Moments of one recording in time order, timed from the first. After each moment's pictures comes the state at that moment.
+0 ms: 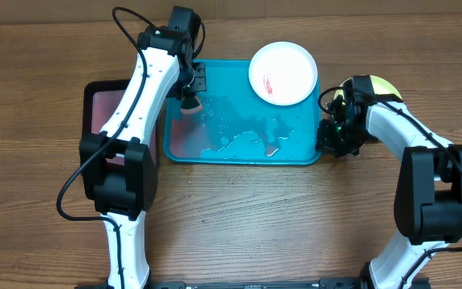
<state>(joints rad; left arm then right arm) -0.25 2.20 2.03 -1.18 -0.04 -0.32 0.04 1.93 1.21 -0.80 -0.30 0.22</state>
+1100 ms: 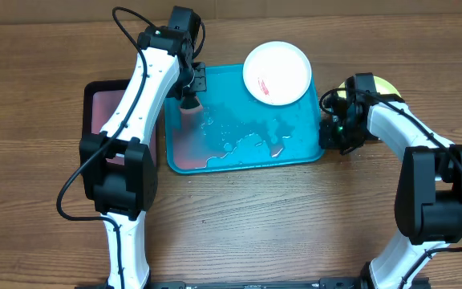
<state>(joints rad) -0.25 2.20 2.03 -1.18 -0.04 -0.32 0.04 1.93 1.21 -0.75 -0.25 0.01</state>
